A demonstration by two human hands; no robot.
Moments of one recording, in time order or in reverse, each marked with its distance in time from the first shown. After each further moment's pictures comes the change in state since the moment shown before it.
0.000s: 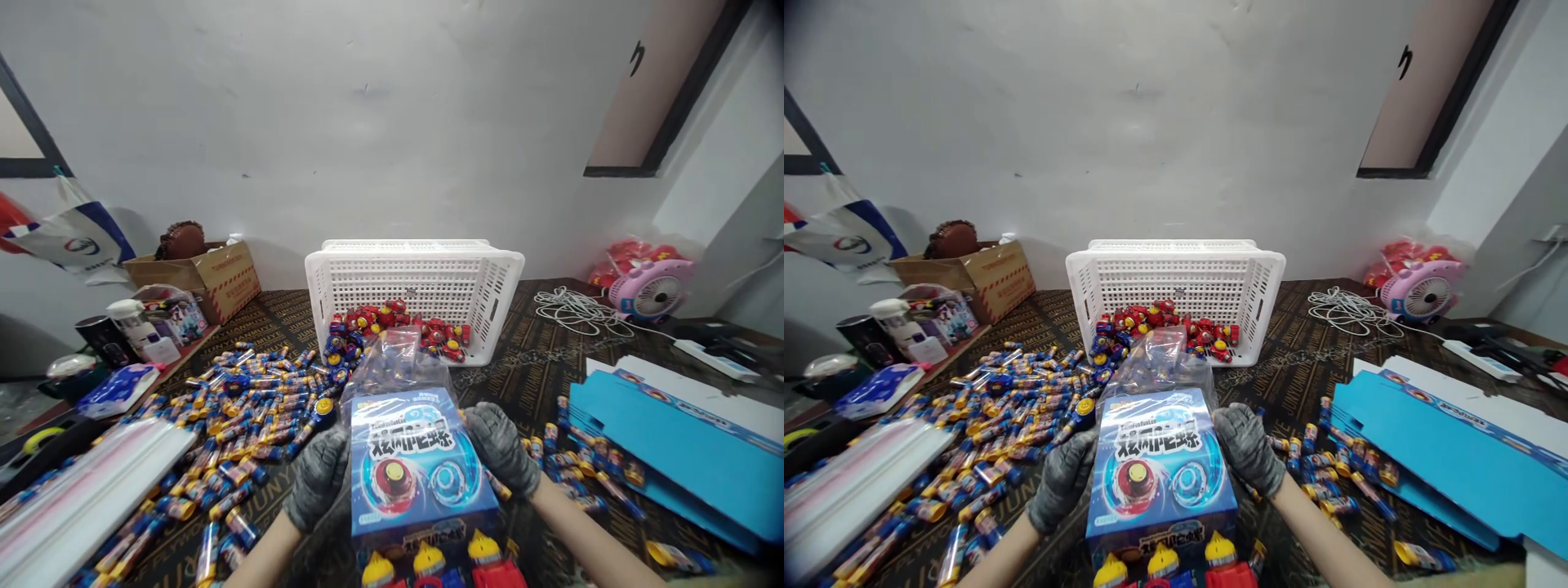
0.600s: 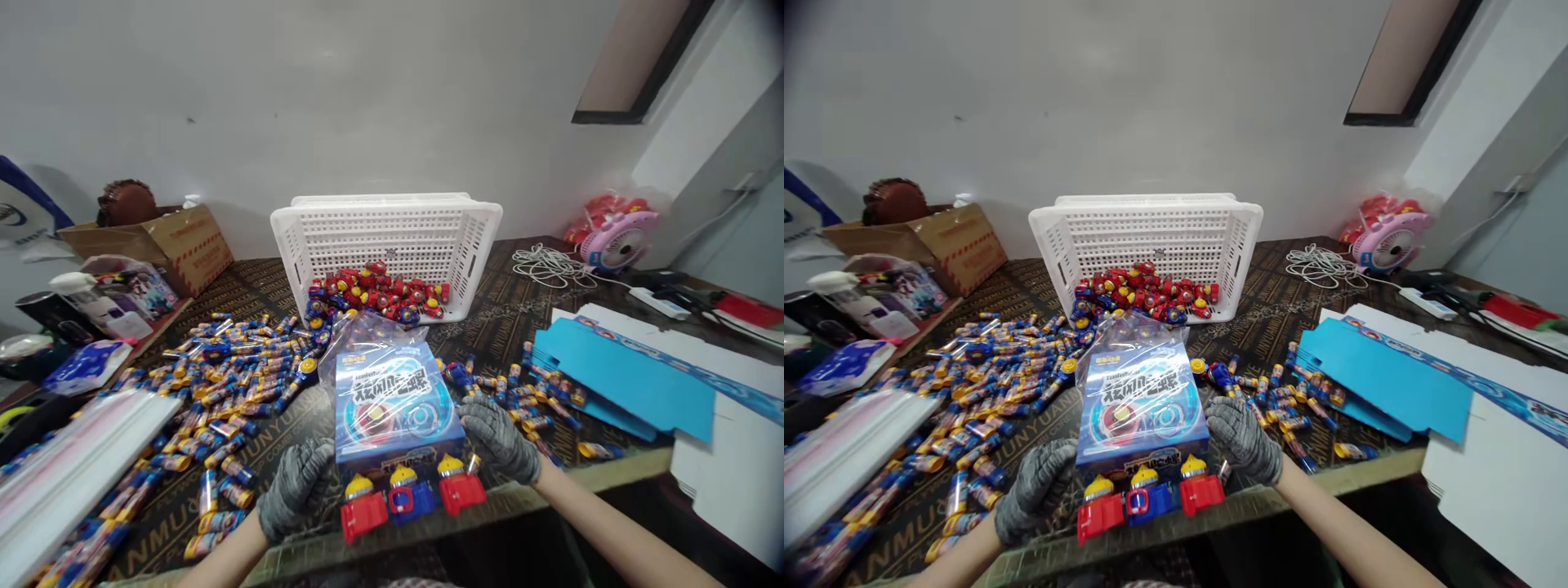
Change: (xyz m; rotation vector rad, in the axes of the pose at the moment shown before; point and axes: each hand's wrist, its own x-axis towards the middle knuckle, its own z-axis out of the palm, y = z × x) left_hand -0.041 0.046 -0.046 -0.003 -0.056 0.398; right_hand -0.022 -0.039 -0.076 0.264 -0.017 -0.093
